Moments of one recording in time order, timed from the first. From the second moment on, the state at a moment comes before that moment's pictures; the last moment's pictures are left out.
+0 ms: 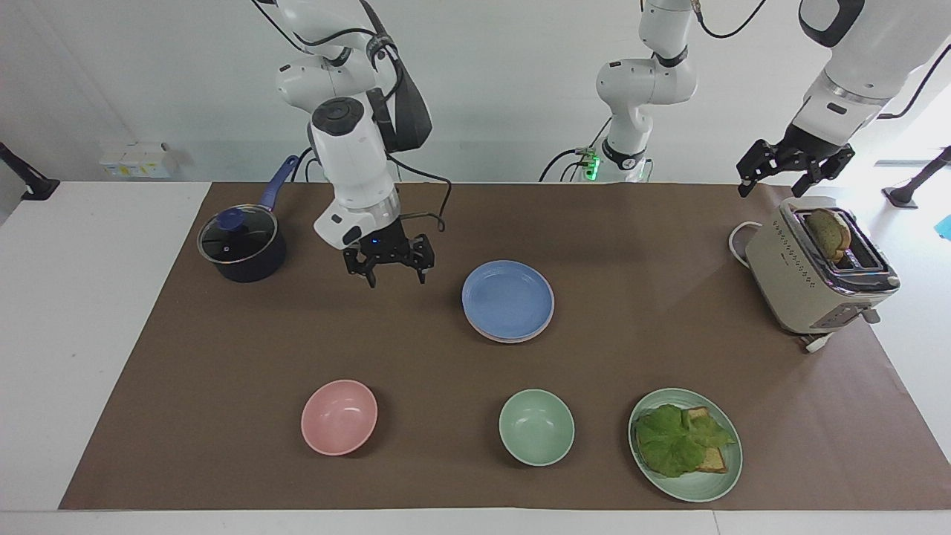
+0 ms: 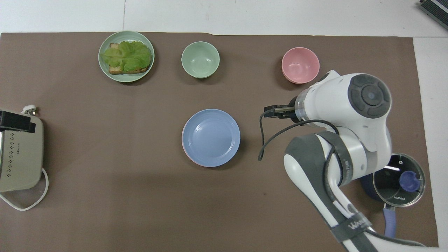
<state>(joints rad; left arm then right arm) -0.06 -0.08 0.07 -1.64 -0.01 1.55 0.07 0.38 0.11 -0.09 -1.85 0.09 2.11 0.23</state>
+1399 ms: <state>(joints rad) -0.06 -0.08 0.07 -1.64 -0.01 1.55 0.07 0.10 -0.07 -0.08 -1.58 0.00 1.48 0.01</state>
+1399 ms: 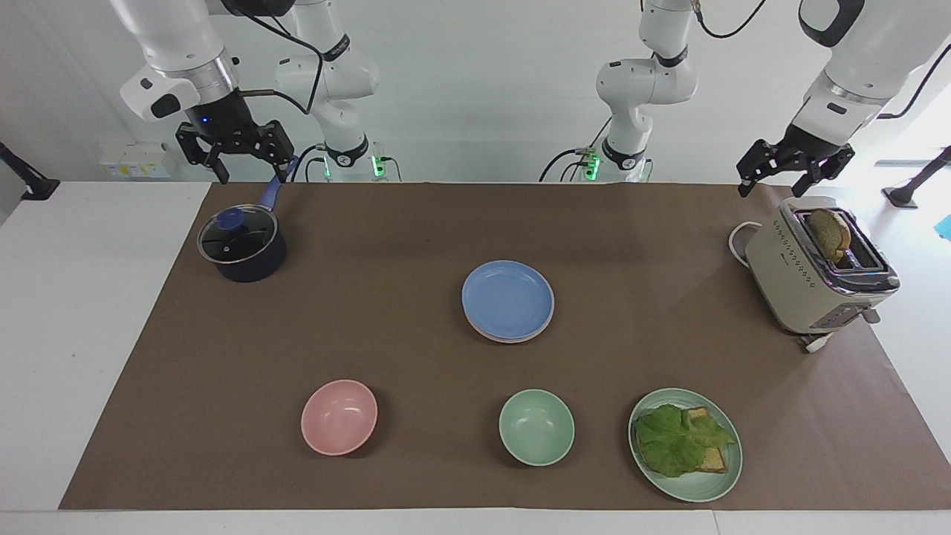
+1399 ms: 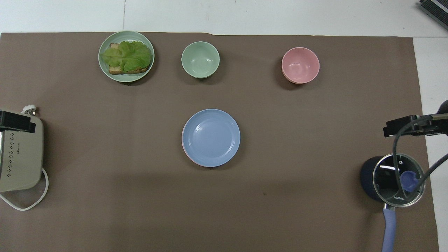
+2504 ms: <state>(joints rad) -0.06 -0.08 0.07 -1.64 -0.01 1.55 0.07 0.09 -0.06 -0.09 -1.52 -0.05 1.42 -0.01</state>
